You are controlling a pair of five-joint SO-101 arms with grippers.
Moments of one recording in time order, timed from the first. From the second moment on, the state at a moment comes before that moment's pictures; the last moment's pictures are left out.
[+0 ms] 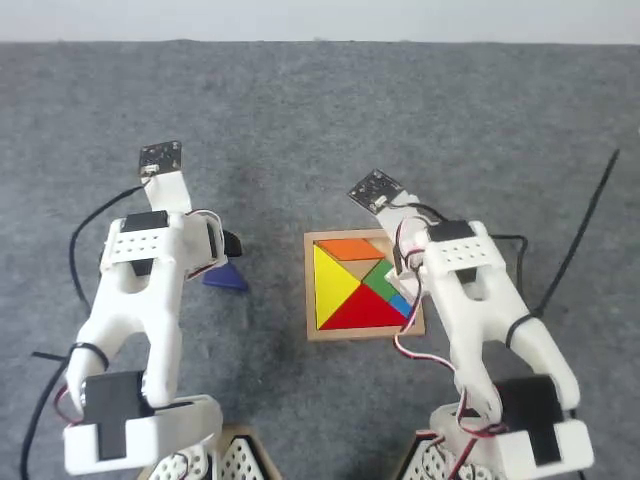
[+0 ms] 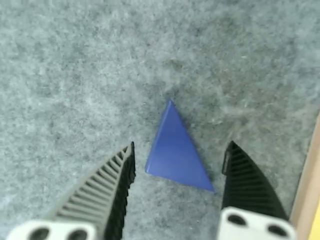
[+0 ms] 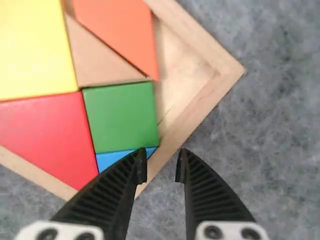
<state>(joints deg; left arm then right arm) -13.6 -8.4 41.6 56.7 7.8 -15.1 -10.0 43.4 52.1 29.4</state>
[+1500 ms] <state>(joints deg) -14.2 18.0 18.4 75.9 -0.7 -0.3 -39.1 69.5 49.7 21.3</state>
